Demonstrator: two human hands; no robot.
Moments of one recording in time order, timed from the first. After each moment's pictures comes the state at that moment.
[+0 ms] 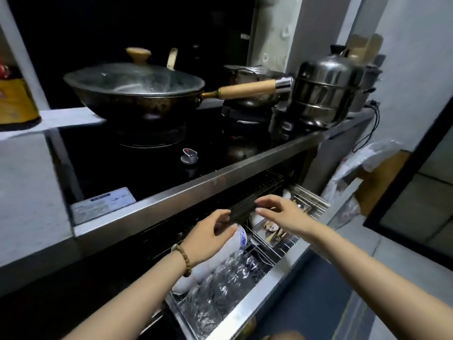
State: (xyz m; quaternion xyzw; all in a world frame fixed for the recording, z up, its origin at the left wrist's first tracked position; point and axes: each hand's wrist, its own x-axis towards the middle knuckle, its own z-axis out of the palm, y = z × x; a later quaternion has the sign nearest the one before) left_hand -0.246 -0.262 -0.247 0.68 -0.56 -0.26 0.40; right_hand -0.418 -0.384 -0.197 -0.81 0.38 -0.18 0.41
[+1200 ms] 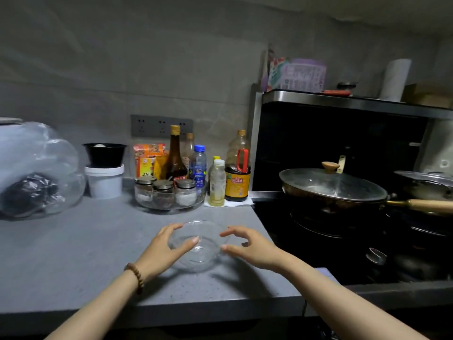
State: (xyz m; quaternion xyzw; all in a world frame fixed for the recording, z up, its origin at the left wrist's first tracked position) left_hand 0.004 0.112 -0.126 0.84 -0.27 0.01 0.47; right_hand -0.100 -0.098 -0.093 -0.92 -0.01 -0.10 0.37
